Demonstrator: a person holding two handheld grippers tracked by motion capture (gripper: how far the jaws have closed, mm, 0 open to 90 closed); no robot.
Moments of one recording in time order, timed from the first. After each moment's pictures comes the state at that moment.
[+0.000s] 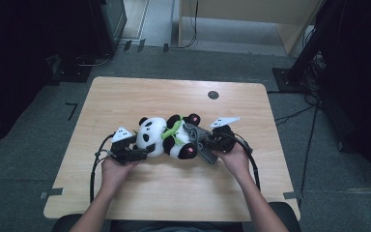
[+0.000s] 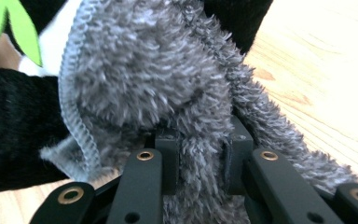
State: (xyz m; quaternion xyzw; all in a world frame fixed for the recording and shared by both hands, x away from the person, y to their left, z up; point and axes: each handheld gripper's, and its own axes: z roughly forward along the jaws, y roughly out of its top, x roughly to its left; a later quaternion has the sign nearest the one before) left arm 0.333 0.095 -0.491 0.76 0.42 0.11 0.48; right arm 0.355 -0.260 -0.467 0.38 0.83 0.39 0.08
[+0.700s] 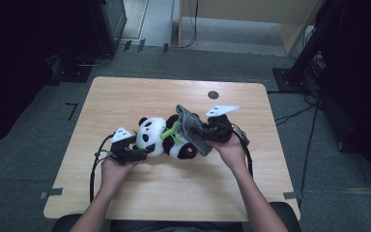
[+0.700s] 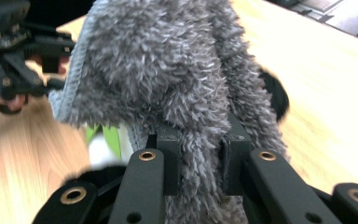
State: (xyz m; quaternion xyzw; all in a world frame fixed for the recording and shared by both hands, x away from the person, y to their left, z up) left arm 0.333 0.095 -0.491 0.76 0.42 0.11 0.48; right arm 0.357 -0.234 -0.406 0.34 0.82 0.44 0.10
